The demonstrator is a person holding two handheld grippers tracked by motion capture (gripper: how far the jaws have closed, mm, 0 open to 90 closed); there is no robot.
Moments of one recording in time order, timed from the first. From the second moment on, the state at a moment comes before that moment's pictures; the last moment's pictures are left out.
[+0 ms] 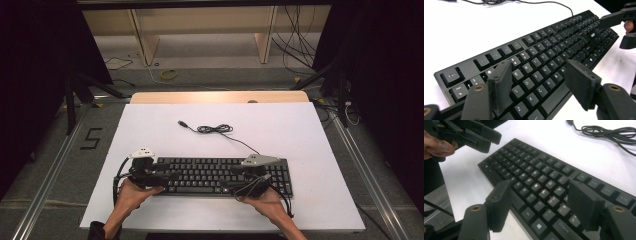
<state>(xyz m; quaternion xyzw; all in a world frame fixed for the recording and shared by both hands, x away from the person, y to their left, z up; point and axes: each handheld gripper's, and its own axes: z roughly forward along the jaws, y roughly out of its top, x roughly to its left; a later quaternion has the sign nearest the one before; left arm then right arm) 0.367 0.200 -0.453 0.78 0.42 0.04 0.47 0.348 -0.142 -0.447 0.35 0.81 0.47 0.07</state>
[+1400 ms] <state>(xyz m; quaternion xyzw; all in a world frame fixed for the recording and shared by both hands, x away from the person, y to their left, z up) 0.348 0.208 -0.454 0.75 0.42 0.07 0.51 0.359 -0.080 -0.458 0.30 0.85 0.43 0.03</state>
